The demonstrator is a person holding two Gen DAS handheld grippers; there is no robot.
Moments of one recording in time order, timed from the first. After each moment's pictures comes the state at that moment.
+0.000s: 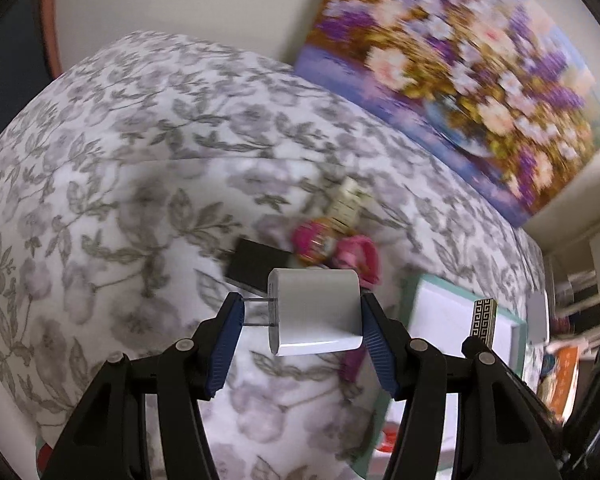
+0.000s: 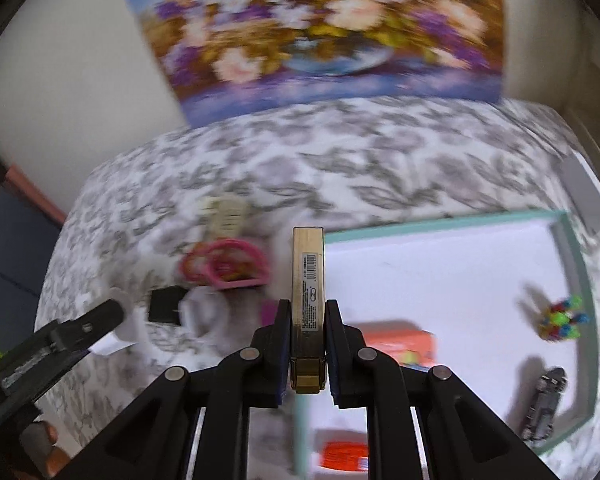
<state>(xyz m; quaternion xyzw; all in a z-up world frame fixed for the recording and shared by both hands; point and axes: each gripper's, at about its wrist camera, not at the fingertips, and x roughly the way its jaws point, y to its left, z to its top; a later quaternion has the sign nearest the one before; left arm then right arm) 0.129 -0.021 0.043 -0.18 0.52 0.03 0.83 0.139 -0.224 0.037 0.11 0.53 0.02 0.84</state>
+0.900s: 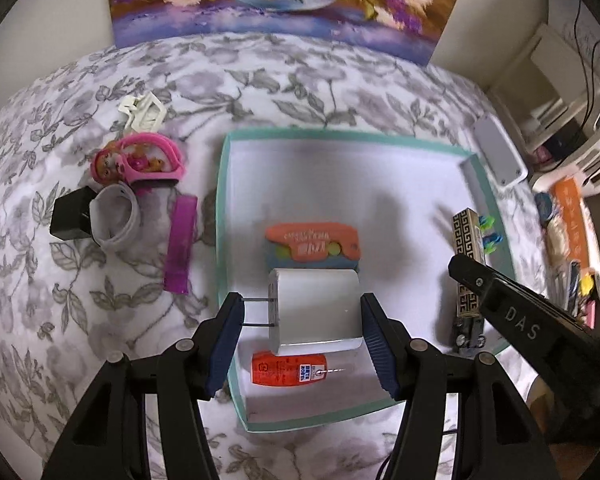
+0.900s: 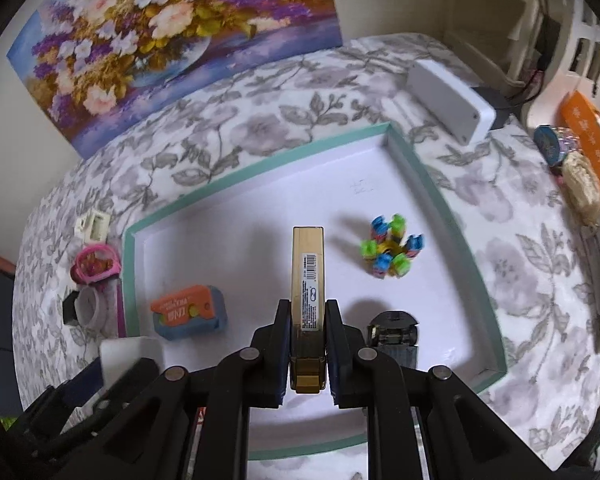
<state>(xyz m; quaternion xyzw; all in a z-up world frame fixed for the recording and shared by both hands) 0.090 -0.194 0.007 -0.01 0.59 -0.12 0.80 0.081 -0.361 0.015 0.16 0.56 -0.10 0.80</state>
